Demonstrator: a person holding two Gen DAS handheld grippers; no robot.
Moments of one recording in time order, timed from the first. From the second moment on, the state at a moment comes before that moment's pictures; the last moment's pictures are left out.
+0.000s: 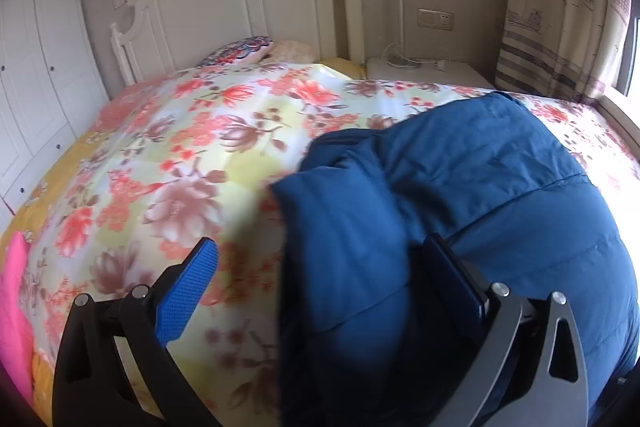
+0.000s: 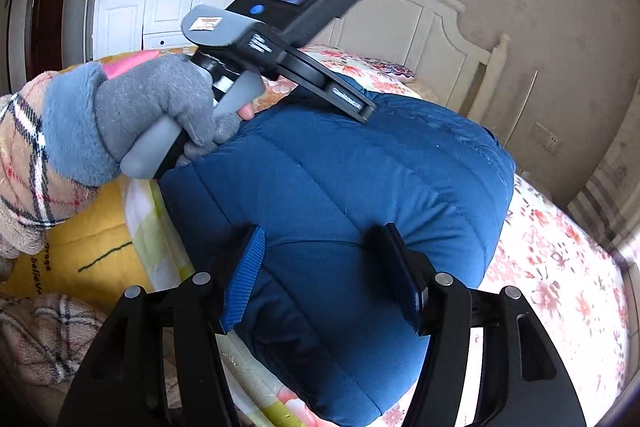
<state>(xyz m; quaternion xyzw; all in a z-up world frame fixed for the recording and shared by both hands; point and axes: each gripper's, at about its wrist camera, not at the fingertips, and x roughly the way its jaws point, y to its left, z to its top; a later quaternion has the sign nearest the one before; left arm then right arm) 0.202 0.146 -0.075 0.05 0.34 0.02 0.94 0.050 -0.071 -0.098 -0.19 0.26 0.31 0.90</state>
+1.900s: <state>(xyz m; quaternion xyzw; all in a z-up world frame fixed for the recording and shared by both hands) 0.152 0.155 -0.082 -0.14 0.33 -0.19 0.91 0.123 -0.164 -0.071 0.02 0.27 0.30 0.91</state>
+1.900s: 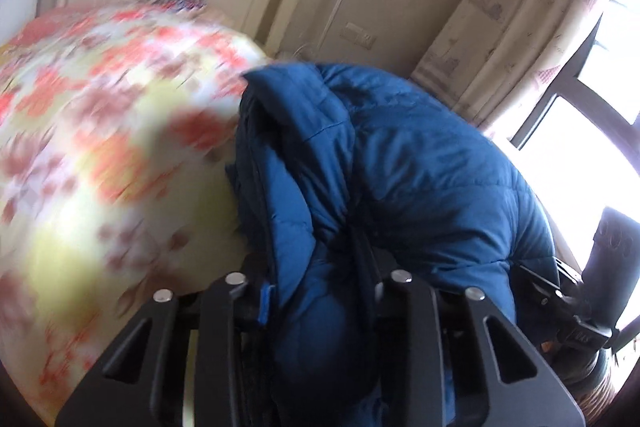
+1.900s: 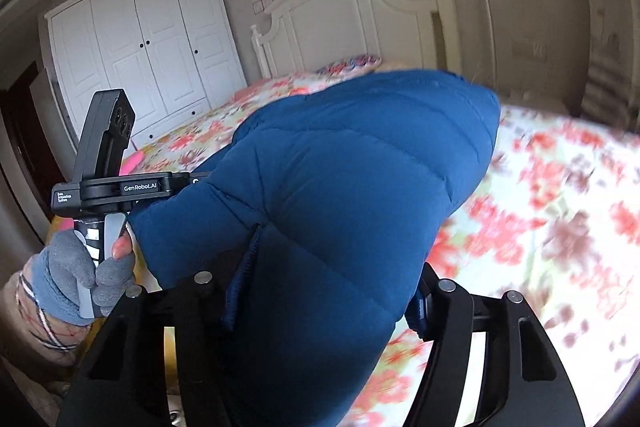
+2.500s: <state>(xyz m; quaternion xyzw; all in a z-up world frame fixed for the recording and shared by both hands) 0.279 -0.009 -0.090 -0.08 0.37 -0.15 0.91 0.208 -0.338 -0.099 0.13 0.36 0.18 0.91</state>
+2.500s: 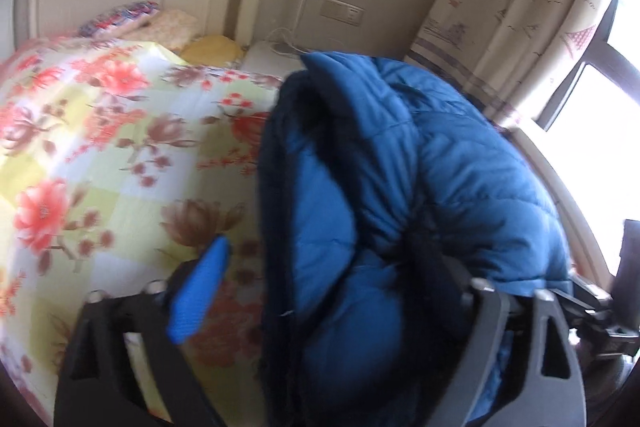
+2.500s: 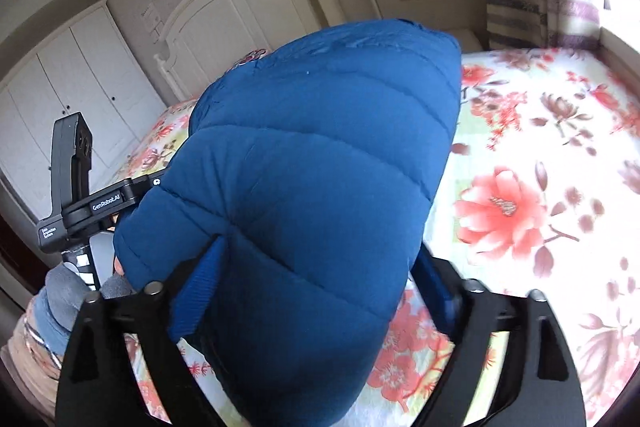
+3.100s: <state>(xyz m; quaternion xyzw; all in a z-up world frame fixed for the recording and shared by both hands) 0.048 -0.001 0.053 0.03 0.12 -0.05 0.99 0.013 -0.295 0.021 0.01 0.16 0.04 0.99</state>
